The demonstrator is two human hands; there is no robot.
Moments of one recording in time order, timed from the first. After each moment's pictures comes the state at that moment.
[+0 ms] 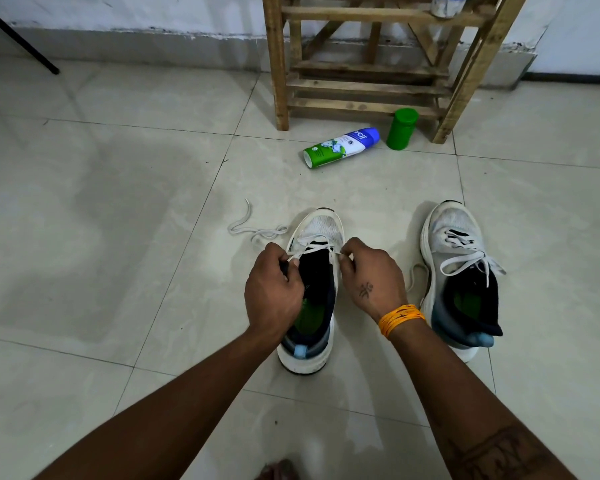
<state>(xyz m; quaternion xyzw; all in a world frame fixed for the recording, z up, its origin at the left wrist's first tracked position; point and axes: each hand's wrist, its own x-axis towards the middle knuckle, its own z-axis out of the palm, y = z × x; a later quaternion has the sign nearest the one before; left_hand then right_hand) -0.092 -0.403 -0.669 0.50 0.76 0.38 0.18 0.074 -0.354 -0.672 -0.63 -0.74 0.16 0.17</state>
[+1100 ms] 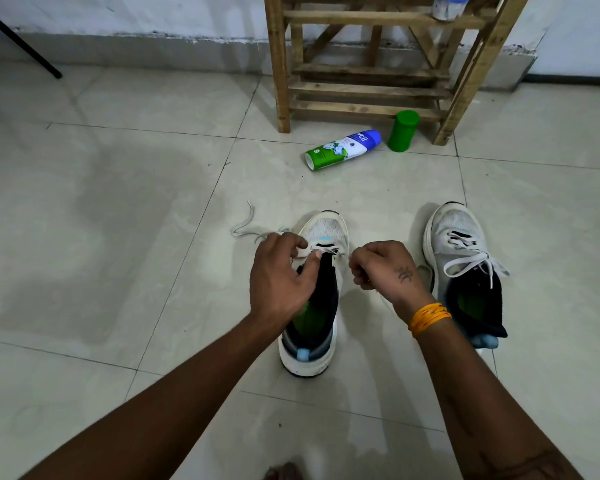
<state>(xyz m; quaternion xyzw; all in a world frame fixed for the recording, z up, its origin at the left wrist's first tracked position) -0.096 -0.392 -0.652 0.58 0.69 0.39 0.17 0.084 -0.351 -0.637 -0.64 -0.50 0.51 0.29</state>
